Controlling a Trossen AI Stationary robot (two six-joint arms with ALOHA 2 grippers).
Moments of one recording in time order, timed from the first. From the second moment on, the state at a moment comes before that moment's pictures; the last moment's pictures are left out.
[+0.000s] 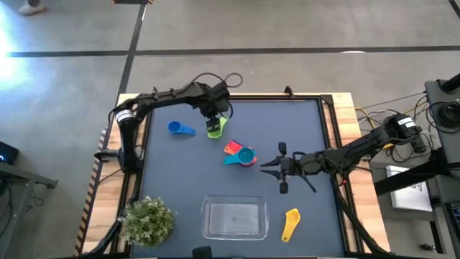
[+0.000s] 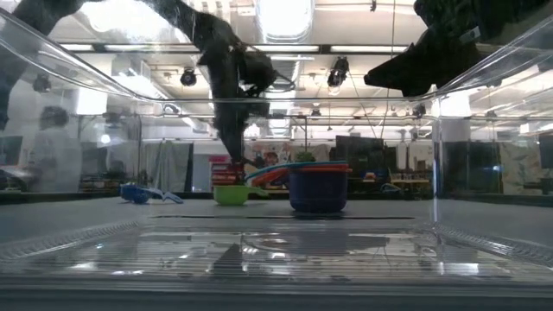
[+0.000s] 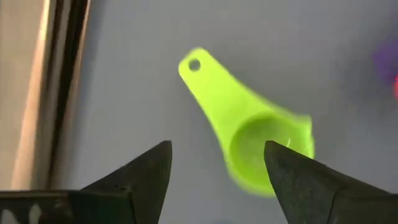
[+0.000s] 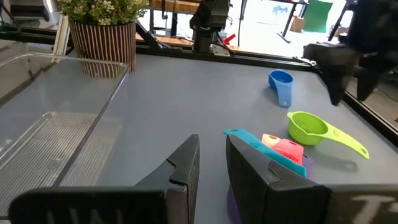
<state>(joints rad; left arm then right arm) 0.49 1.93 1.56 -0.95 -0.08 0.31 0.29 1.20 0.37 0.61 0.32 -0.04</state>
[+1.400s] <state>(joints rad) 0.28 2.05 1.51 -0.83 -0.31 1.25 0.29 1.20 0.37 0.60 0.34 -0.04</state>
